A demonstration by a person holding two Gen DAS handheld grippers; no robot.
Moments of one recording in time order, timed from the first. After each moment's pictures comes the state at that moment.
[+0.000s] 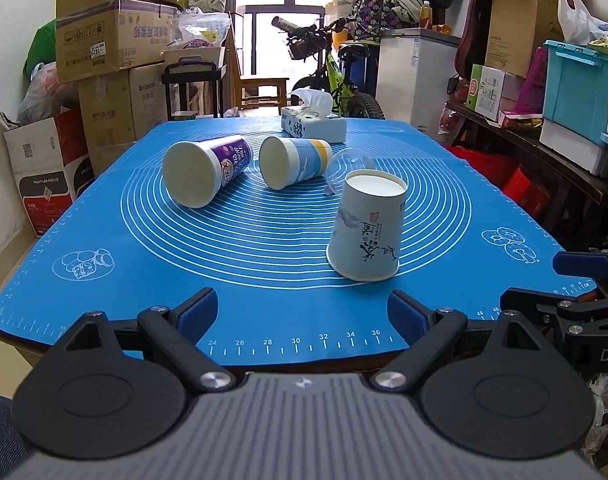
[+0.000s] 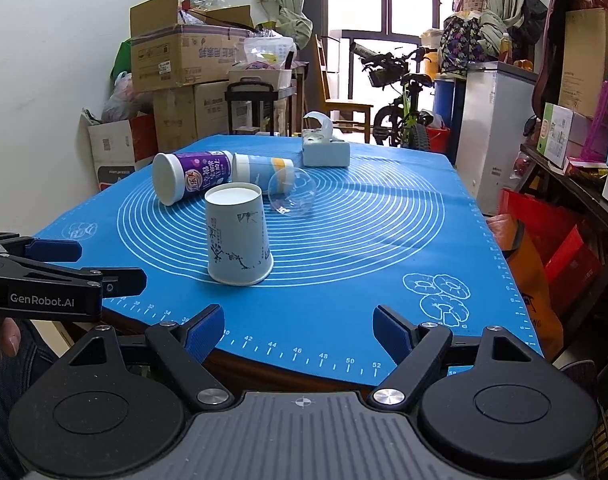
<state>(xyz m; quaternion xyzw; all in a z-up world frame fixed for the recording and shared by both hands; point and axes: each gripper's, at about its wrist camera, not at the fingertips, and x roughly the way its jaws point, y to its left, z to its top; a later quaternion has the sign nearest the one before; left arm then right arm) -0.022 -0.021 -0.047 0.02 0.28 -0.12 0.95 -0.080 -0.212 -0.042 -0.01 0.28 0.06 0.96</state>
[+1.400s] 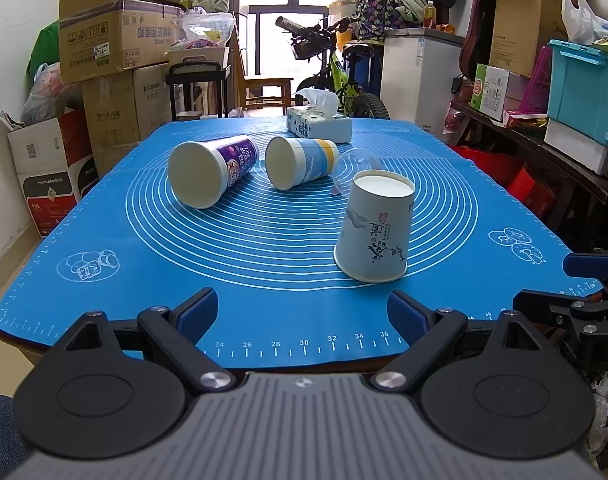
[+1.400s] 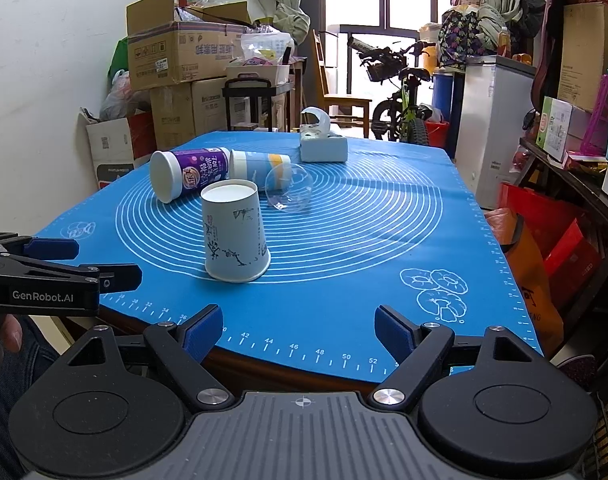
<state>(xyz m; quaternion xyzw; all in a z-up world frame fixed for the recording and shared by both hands) -0.021 -0.016 -0.047 0.03 0.28 -0.11 0.95 -0.079 -0.216 -0.044 -0.01 0.29 0.06 0.95</state>
